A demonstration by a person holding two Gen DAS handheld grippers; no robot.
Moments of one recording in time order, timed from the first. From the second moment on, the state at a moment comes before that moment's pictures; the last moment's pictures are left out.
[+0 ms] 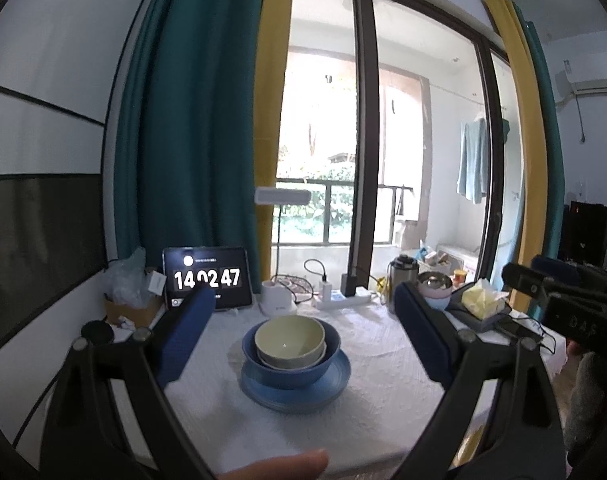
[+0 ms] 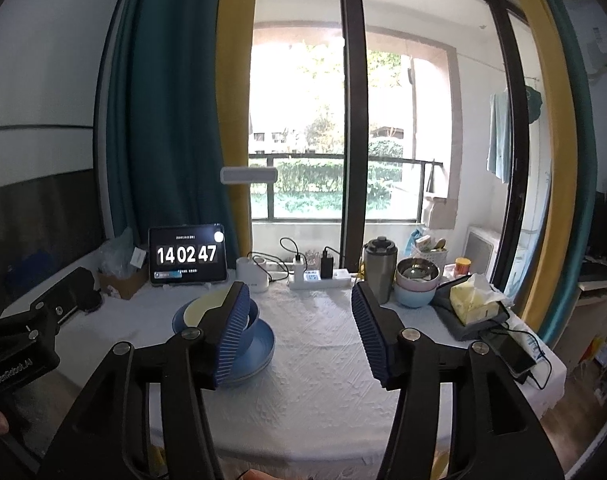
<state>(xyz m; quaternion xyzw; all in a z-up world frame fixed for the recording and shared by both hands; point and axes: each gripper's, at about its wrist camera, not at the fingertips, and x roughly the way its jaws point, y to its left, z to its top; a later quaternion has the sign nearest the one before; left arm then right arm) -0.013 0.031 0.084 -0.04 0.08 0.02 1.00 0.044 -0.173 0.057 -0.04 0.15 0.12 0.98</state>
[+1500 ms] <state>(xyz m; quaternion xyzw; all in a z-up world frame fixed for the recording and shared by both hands) -0.003 0.029 0.077 -0.04 0.11 0.02 0.99 0.053 -0.177 0.052 -0.03 0.16 0.12 0.98</state>
